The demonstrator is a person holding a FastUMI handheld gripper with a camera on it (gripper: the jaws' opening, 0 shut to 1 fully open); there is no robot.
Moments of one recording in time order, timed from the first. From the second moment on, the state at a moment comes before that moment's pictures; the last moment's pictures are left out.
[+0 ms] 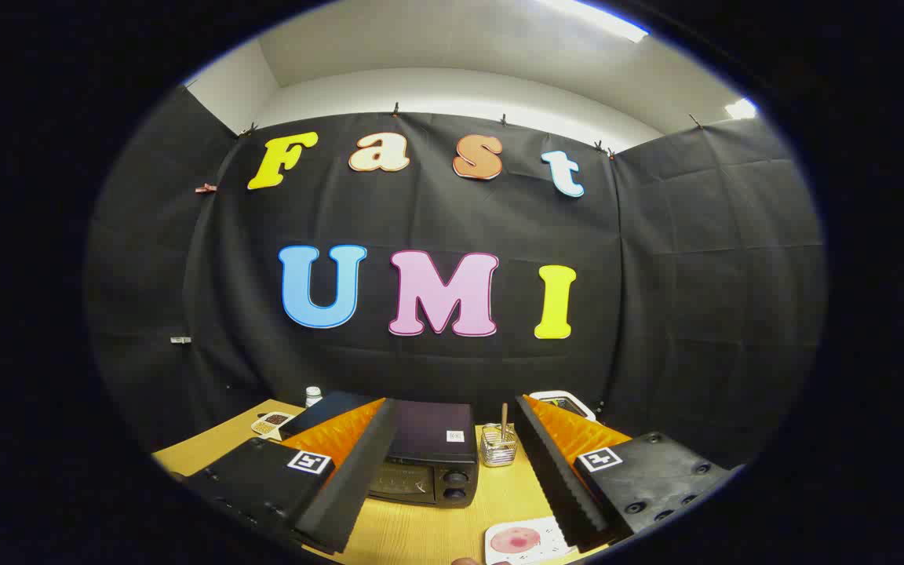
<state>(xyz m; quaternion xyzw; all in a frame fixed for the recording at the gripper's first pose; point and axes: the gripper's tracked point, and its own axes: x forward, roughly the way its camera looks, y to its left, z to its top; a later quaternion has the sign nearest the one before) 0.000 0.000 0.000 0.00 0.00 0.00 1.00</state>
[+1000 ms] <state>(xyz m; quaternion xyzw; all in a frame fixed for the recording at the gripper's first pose) 0.006 0.009 -0.025 -0.01 0.02 0.01 1.00</state>
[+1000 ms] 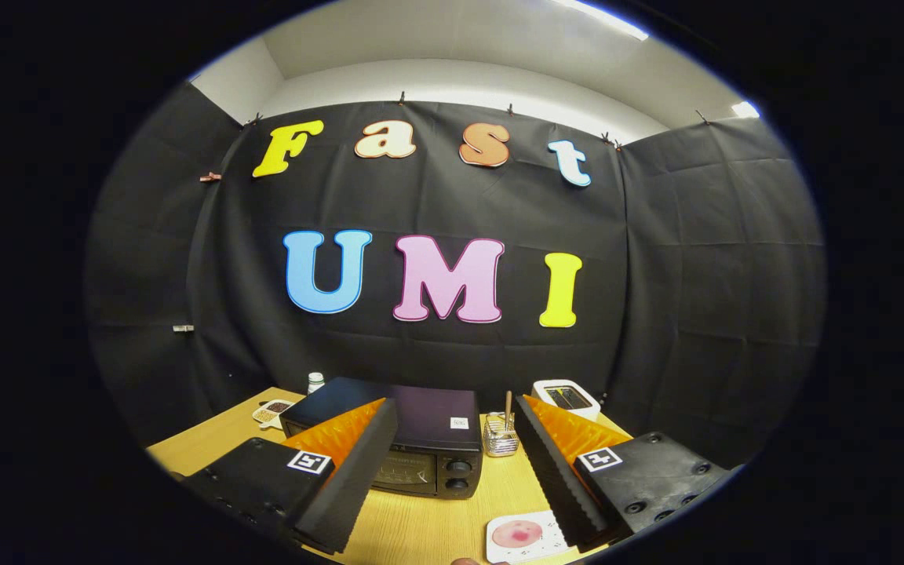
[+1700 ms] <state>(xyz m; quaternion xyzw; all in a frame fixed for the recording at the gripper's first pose) 0.083 0.097 -0.082 0.01 0.10 0.03 0.99</state>
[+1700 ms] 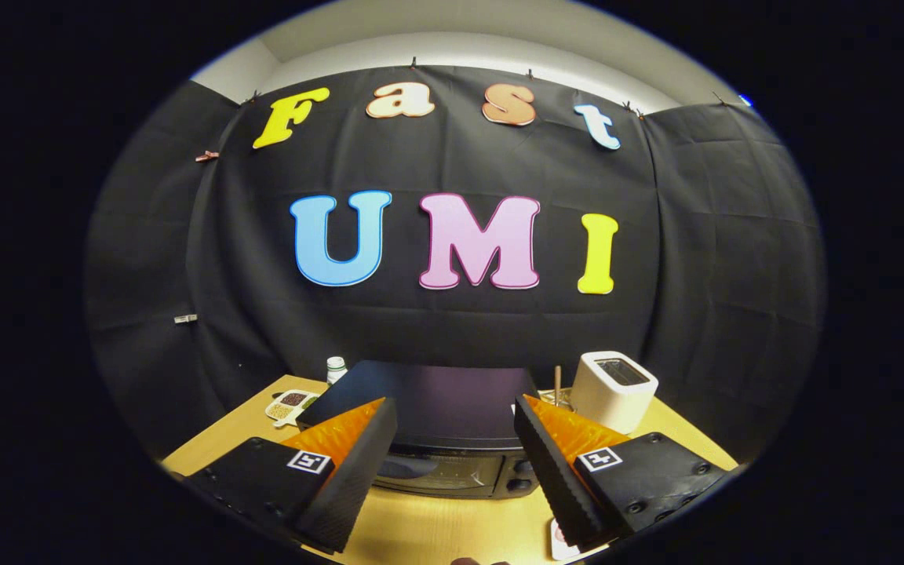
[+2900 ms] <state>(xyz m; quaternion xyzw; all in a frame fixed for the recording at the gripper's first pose) 0.110 0.156 -0.213 0.02 0.25 0.03 0.97</state>
